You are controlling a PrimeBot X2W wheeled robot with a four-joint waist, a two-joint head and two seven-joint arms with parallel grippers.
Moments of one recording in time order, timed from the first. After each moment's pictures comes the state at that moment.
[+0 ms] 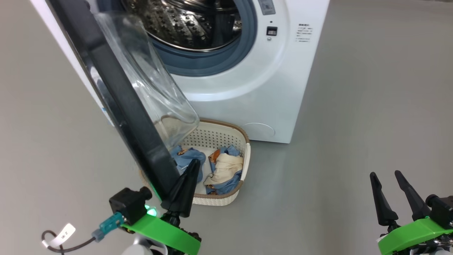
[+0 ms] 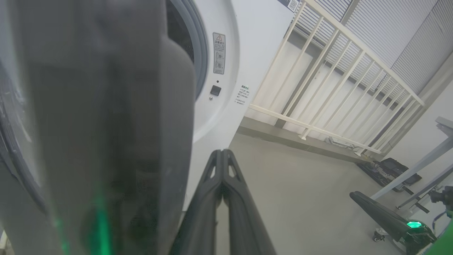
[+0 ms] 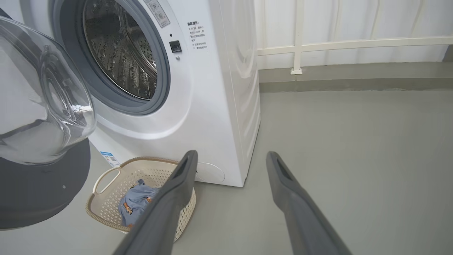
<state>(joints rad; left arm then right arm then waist) -0.22 0.04 -0.41 0.18 -0.58 -0.10 -0.25 -0.06 -0.23 -0.04 0.25 0.37 0.13 -0.25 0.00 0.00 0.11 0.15</state>
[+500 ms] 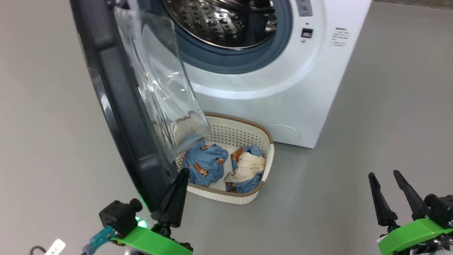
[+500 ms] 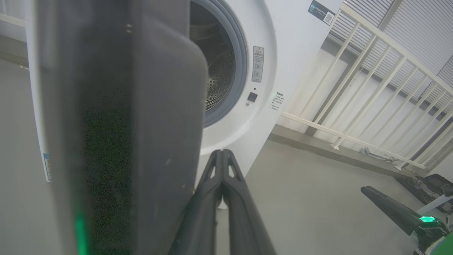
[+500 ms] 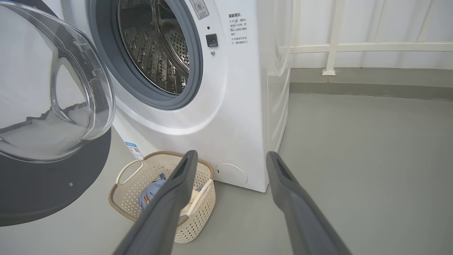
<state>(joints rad) -0.15 0.06 -0.39 0.12 -0.56 -0.07 -0.25 -0.06 -0.25 -0.01 0.25 0.37 0.13 -0.25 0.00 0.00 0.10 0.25</state>
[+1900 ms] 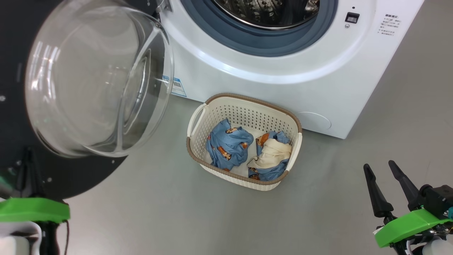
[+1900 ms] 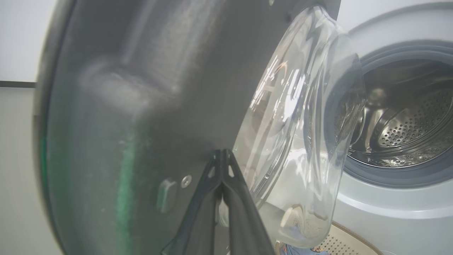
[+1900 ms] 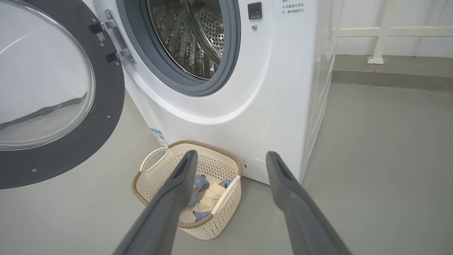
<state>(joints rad) -0.27 0.18 0.13 0.35 -0.49 -0.02 -0.25 -0.11 -0.27 0.02 0.26 0.37 0.13 -0.25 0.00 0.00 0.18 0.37</state>
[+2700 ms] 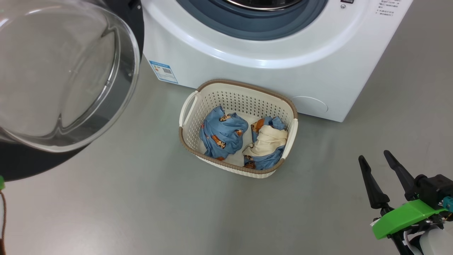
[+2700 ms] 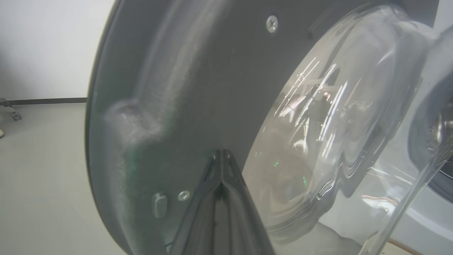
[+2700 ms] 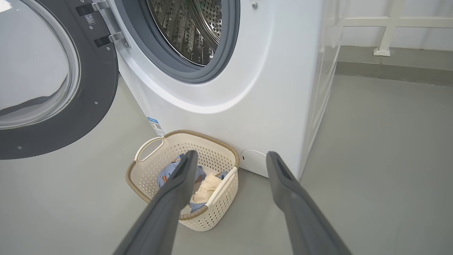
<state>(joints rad) -0.57 0.28 0.38 0.72 -0.29 -0.08 -0.26 -0.15 -0.29 0.06 0.27 0.35 0.13 -0.25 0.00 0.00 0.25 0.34</state>
